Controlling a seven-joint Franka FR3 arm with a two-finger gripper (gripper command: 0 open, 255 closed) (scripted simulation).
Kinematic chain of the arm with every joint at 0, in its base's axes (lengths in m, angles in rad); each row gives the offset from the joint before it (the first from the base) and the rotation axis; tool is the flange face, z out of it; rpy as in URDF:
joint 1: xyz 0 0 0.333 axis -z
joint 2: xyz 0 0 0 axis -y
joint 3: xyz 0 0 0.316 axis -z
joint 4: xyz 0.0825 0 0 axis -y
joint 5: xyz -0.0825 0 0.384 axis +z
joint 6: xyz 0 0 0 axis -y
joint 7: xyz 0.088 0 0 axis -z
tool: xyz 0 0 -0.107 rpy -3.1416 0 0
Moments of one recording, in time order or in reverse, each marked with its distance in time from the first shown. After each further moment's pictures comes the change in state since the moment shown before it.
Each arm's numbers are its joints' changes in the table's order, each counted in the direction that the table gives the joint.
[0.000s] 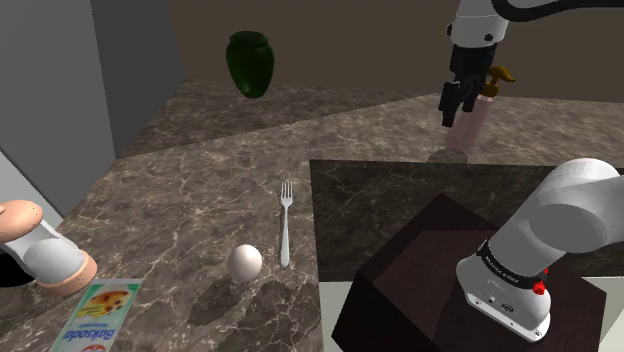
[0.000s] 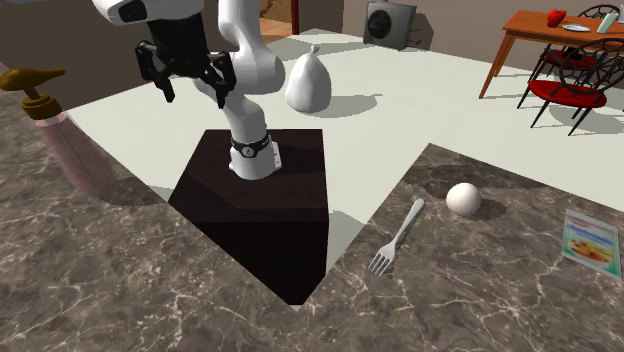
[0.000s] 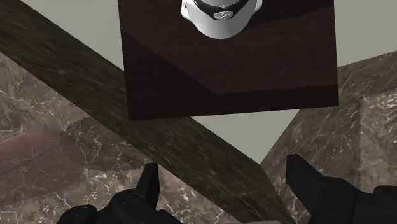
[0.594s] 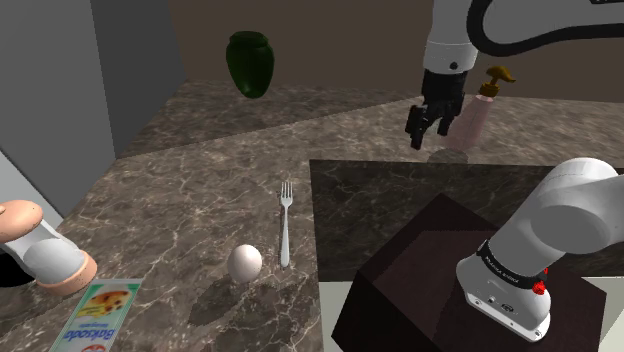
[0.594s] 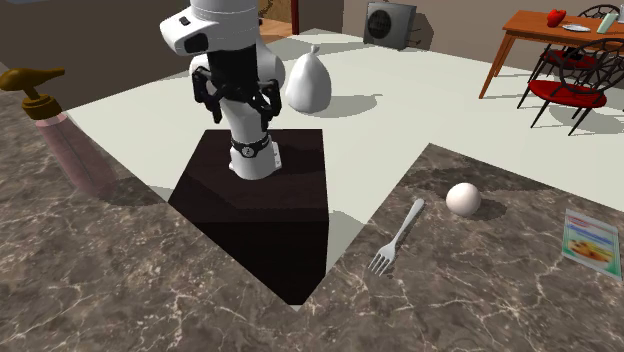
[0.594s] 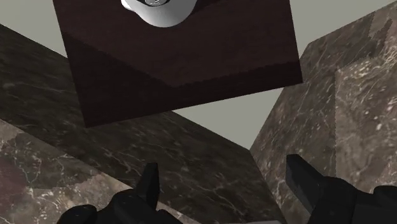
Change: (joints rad) arm -0.031 -0.023 -0.150 -0.080 0.152 0.145 0.255
